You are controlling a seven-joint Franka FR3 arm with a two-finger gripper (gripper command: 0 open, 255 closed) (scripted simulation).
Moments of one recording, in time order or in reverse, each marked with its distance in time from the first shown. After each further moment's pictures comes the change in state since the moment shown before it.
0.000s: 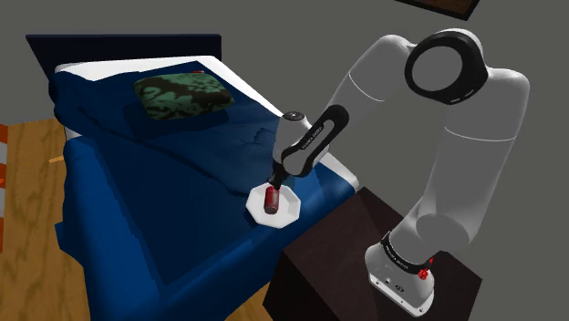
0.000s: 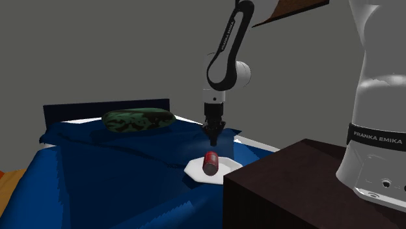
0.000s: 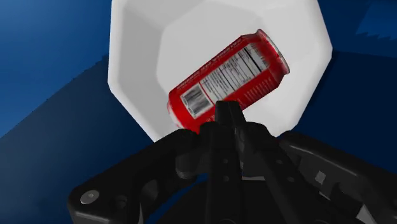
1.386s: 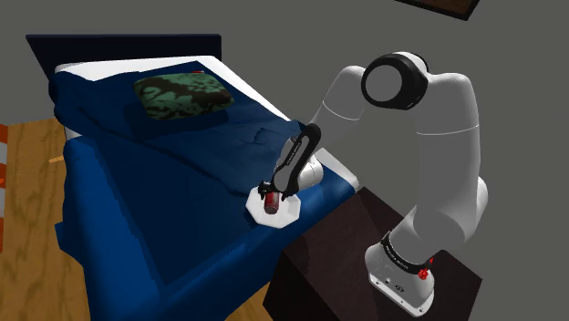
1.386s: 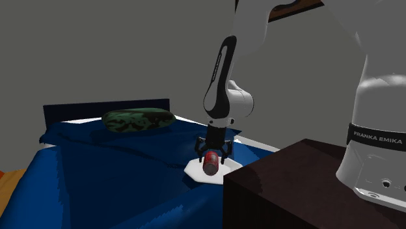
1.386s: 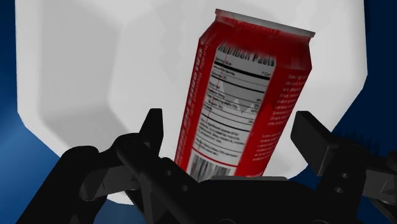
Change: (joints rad) arm -0.073 0.290 0.083 0.044 0.328 0.356 0.340
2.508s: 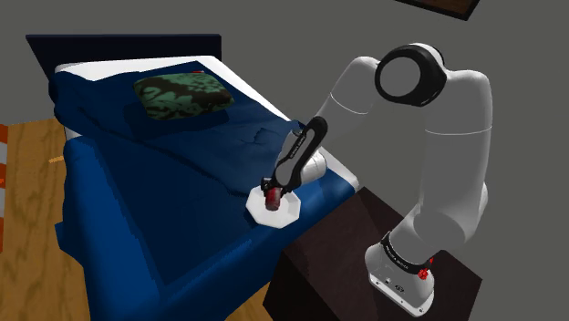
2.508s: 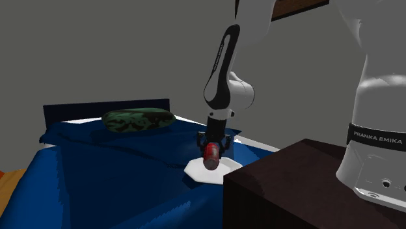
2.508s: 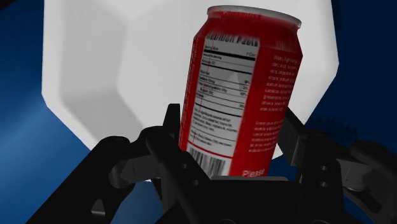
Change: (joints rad) arm 0.005 -0.099 -0.002 -0.042 0.005 -0.056 0.009
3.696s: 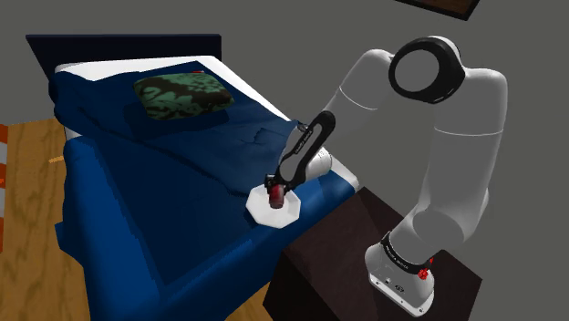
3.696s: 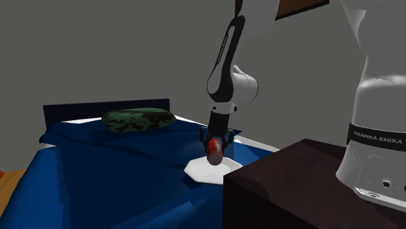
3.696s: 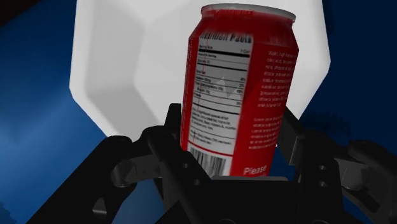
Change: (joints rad) arm -0.020 -0.085 0.010 -0.056 0.011 -0.031 -0.013
